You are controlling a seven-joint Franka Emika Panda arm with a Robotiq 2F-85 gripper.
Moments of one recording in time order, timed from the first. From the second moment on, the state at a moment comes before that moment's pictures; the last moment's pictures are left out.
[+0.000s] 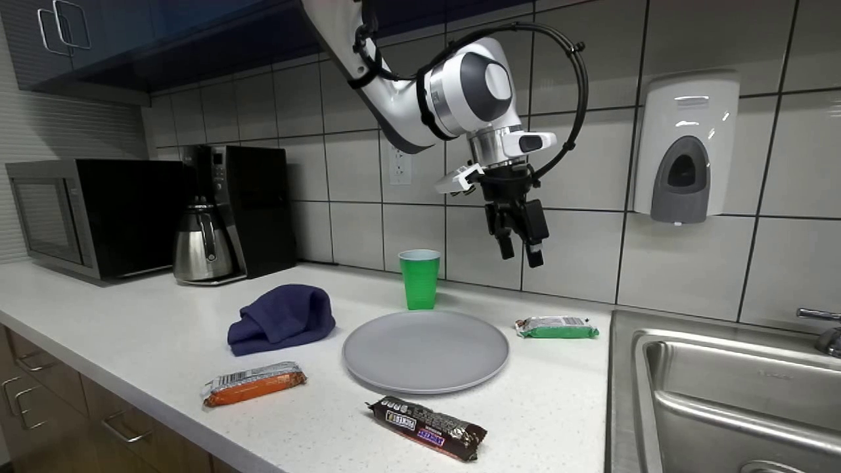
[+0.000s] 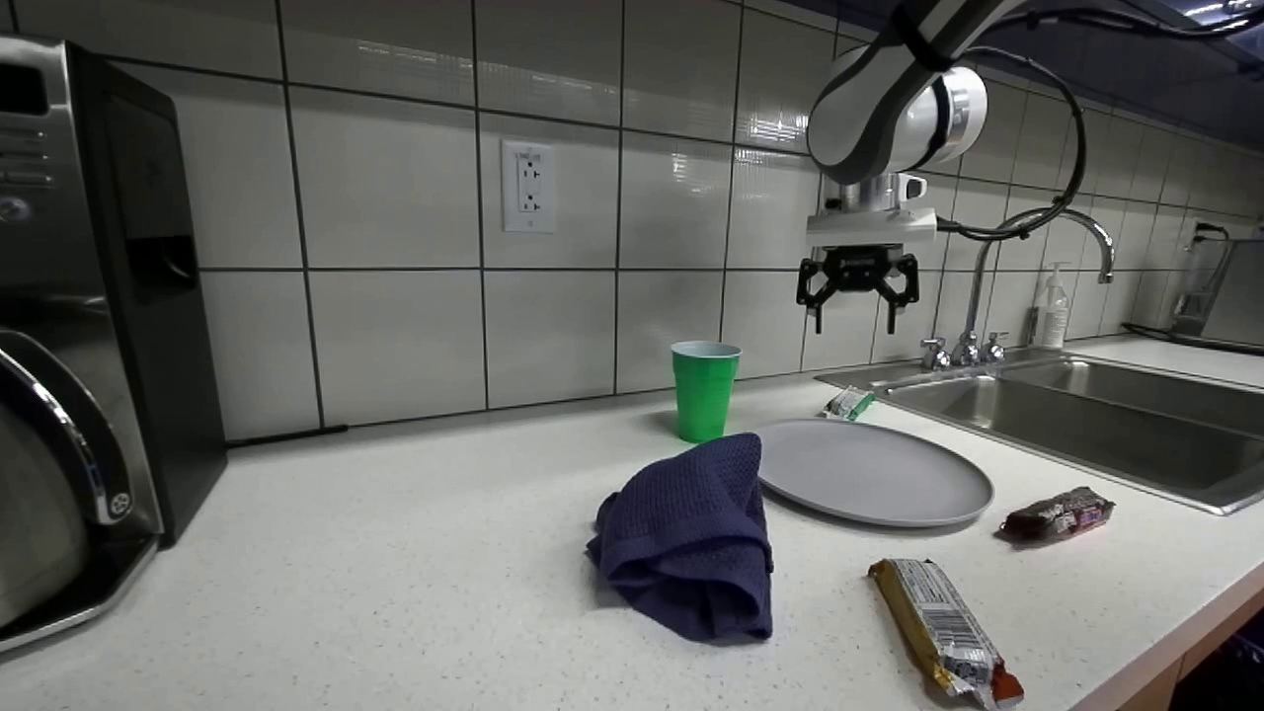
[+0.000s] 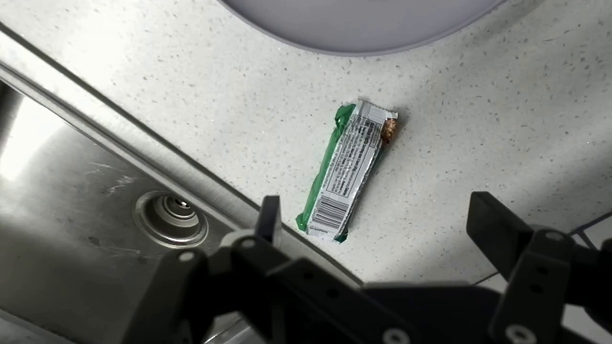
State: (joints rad) arm 0.04 0.49 -0.25 -1.70 -0.14 2.31 0.65
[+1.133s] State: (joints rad) arm -0.01 0.64 -0.25 -1.57 0.00 2.31 0.69
